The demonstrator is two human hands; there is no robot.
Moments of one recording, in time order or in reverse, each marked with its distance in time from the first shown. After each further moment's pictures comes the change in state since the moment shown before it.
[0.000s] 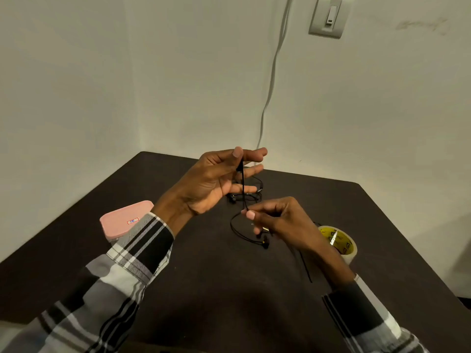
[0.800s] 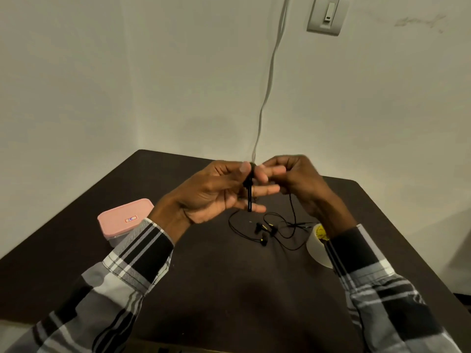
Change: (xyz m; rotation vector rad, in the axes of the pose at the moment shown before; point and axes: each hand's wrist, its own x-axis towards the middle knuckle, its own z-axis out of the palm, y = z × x) left_hand -0.015 -0.001 0.012 -0.057 -0.252 -0.077; right_hand 0.034 -0.035 -0.039 0.148 0.100 -0.029
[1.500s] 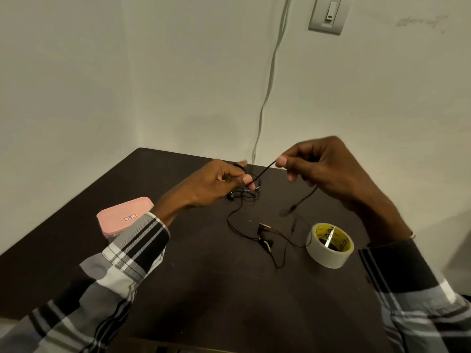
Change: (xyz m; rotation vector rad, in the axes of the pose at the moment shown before) left_hand 0.010 -0.005 -0.032 0.859 0.225 -0.066; right_hand -0.027 -0.044 -0.025 -0.321 0.029 -0.181
